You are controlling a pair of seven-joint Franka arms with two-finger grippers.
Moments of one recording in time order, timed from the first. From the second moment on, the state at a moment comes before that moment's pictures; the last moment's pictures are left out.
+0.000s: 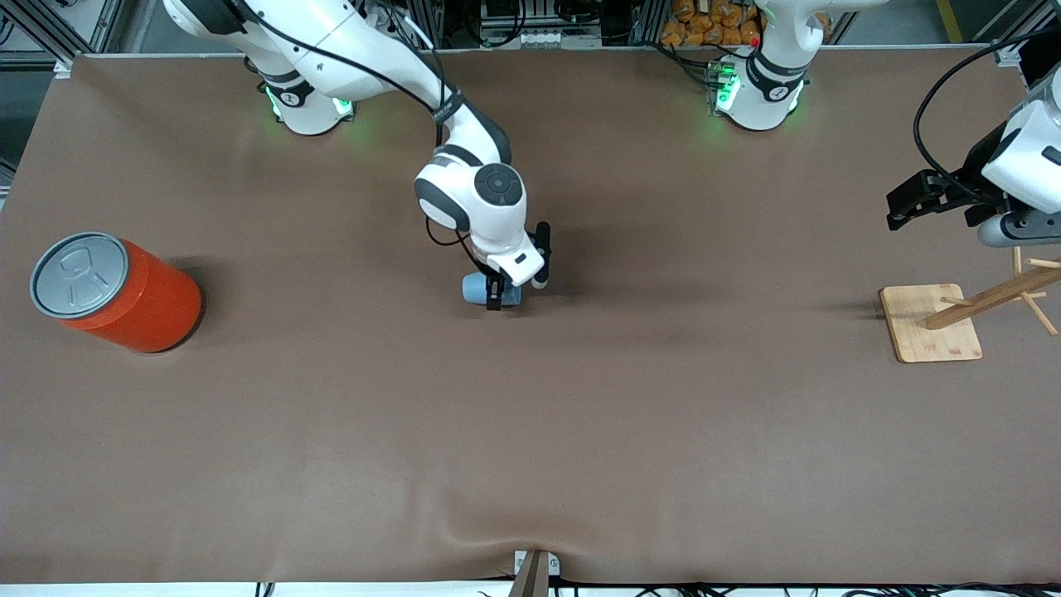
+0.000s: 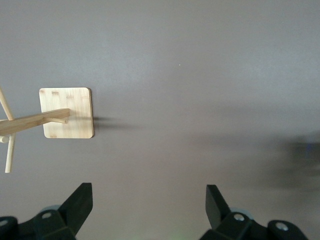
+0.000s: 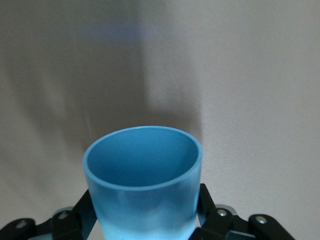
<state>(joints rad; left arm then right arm) 0.00 0.03 -0.11 -1.52 0.04 1.53 -0.13 0.59 0.65 0.20 -1.76 -0.36 2.37 -0.51</state>
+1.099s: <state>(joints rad) -0.01 0.17 -0.15 -1.57 -0.23 1.52 -0.14 0.25 0.34 0.24 -1.71 -0.06 1.99 -0.16</state>
